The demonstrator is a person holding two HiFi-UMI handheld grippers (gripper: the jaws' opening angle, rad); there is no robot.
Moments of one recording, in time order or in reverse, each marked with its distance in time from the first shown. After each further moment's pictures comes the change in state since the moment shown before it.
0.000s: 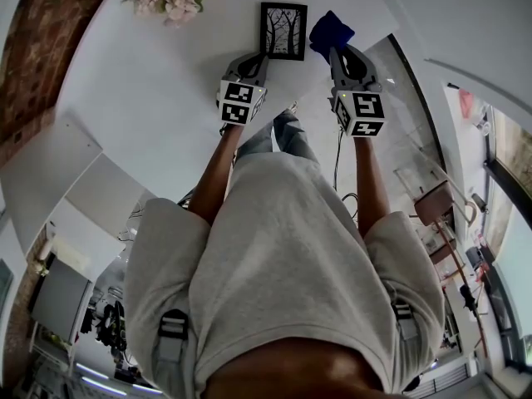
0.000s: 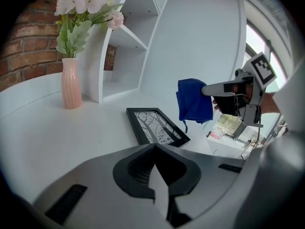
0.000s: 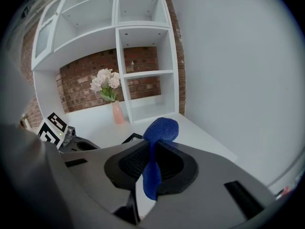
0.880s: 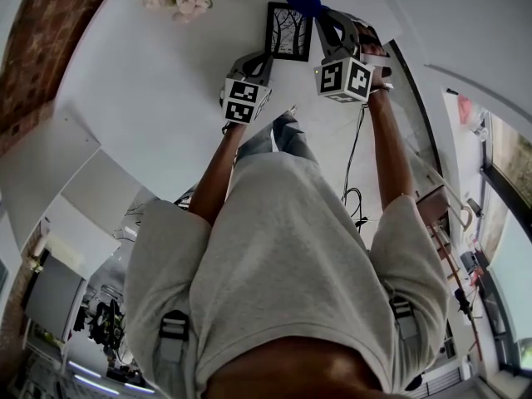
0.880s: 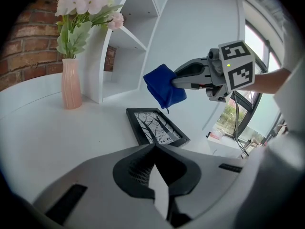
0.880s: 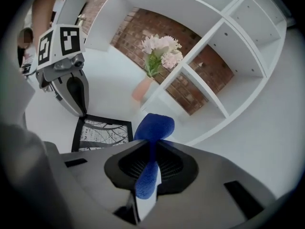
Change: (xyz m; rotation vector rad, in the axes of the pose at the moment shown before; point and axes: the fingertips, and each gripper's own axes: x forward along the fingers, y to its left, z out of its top) left arm 0.000 0.000 -0.003 0.005 -0.009 -0.007; right arm 0.074 0.030 0.043 -1.008 0.046 0.029
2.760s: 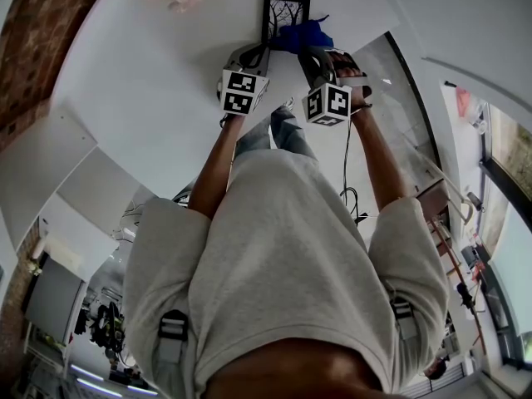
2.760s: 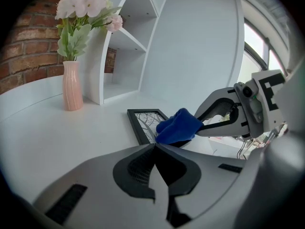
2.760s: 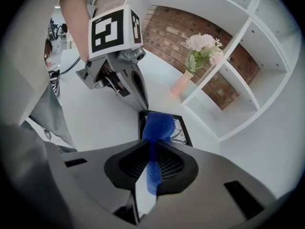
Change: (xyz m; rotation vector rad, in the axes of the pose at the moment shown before) left arm -0.001 0.001 0.002 0.010 -0.012 0.020; right arm -0.034 0.130 -0.016 -0.022 0.050 0.255
